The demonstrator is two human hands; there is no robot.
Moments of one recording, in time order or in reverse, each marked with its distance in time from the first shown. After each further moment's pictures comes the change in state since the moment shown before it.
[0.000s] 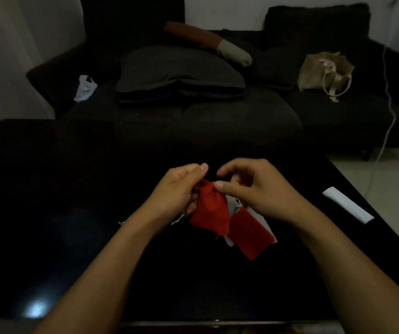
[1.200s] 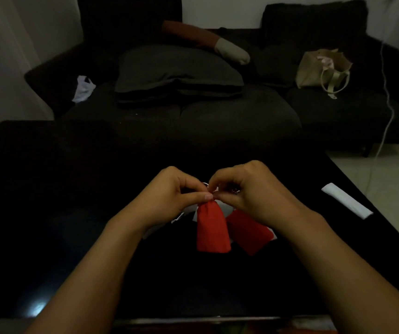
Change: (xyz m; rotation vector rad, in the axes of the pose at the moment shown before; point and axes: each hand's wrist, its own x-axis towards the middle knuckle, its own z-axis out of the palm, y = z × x) left_hand -0.005 0.006 -0.022 0.517 -0.183 0.150; right_hand -0.003 -0.004 0.007 -0.427 -0.026 -0.304
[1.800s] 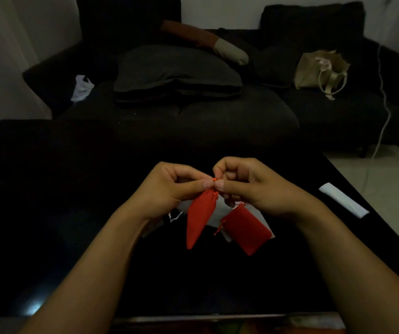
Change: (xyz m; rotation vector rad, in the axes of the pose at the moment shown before) left_hand -0.007 0.016 0.006 -0.521 0.108 -0.106; right_hand -0.002 -0.001 -0.014 0.778 -0.202 0.226
